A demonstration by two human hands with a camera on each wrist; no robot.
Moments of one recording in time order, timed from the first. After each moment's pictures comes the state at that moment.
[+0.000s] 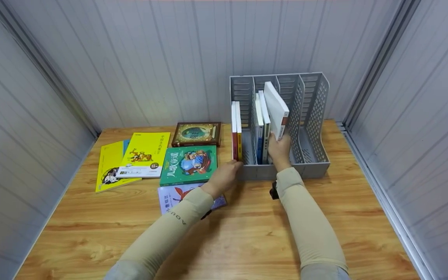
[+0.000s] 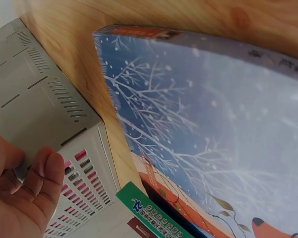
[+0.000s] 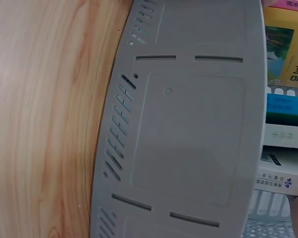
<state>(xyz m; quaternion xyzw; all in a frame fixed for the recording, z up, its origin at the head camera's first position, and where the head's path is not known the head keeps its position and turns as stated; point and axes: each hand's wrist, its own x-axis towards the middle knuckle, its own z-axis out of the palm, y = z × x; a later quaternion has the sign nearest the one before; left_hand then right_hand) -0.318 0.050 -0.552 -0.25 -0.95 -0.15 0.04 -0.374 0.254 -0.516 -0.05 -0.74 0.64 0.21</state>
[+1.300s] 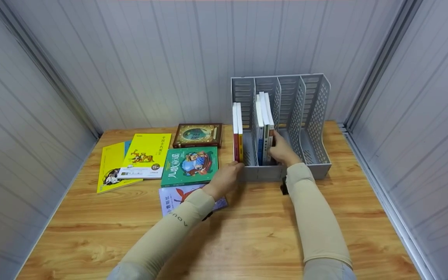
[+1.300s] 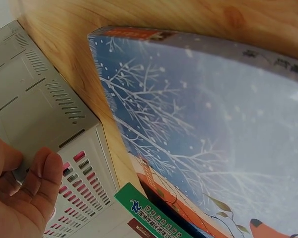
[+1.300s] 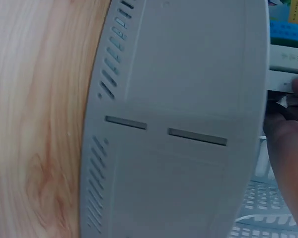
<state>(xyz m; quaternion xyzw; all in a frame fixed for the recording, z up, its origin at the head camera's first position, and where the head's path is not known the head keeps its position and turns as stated) -0.317 0.051 -0.555 -0.25 -0.96 -0.12 0.07 -0.381 0.287 -0.510 0.09 -0.84 0.52 -0.06</state>
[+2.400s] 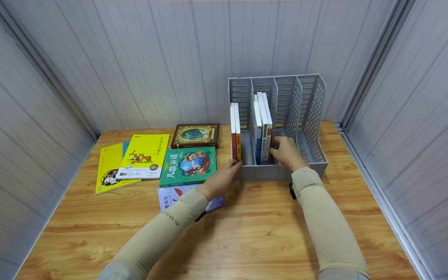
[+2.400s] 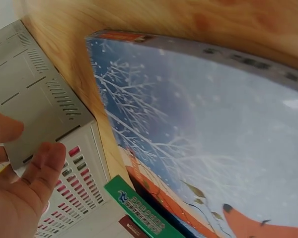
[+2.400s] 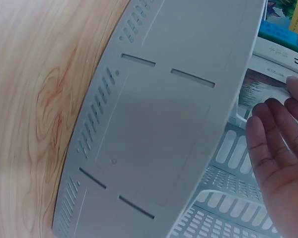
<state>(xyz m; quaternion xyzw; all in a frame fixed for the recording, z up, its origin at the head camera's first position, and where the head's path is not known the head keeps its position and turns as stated) -0.314 0.037 -0.553 -0.30 -0.94 -0.12 0.02 -0.359 0.300 -0.497 0.12 -0.93 0.35 0.04</state>
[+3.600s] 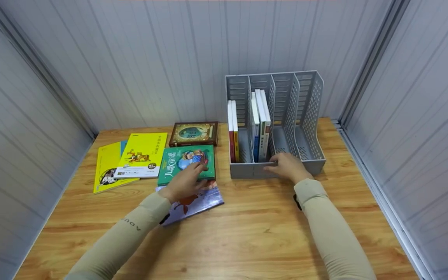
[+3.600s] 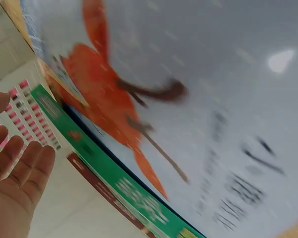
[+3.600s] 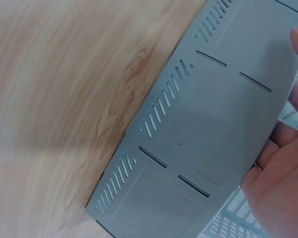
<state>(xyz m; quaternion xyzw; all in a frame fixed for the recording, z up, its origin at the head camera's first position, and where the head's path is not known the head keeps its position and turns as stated) -0.311 -0.074 -0.560 -0.30 -0.94 -0.16 0.02 -0.328 0.316 -0.527 0.16 -0.96 0.23 -0.06</state>
